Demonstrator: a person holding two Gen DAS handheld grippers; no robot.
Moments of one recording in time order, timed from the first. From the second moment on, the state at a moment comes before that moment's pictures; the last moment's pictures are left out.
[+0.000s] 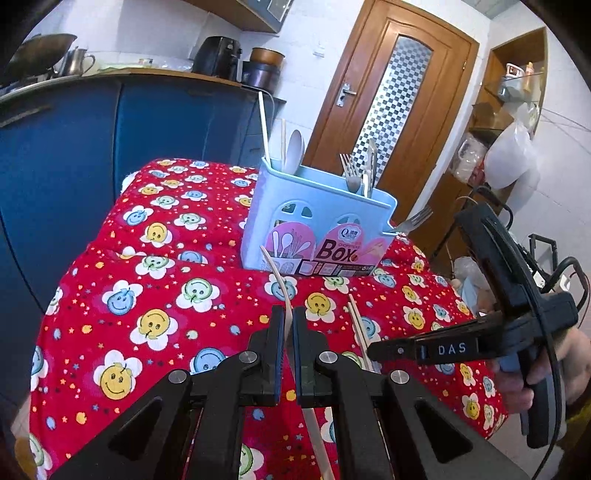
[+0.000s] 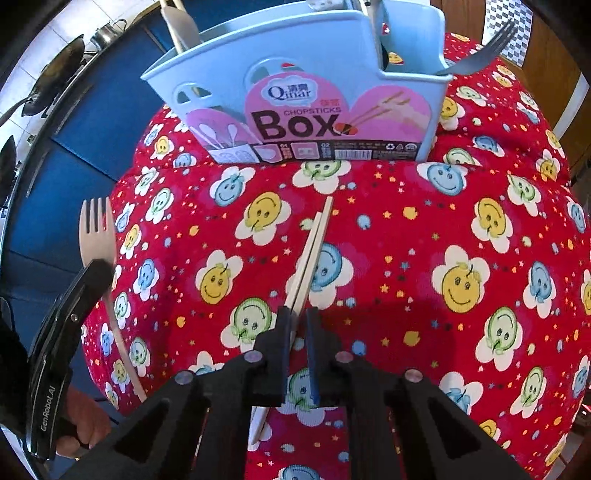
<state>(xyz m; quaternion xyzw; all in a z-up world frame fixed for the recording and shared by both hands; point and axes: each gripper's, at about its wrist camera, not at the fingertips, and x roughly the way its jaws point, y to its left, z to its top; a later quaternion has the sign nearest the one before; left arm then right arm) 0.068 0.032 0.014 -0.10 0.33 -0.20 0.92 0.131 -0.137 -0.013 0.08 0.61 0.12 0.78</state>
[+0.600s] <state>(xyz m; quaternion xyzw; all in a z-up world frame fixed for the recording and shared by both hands) 0.070 0.032 0.016 -0.10 0.33 -0.20 0.92 0.144 -0.115 -0.017 0.04 0.63 0.11 0.77</state>
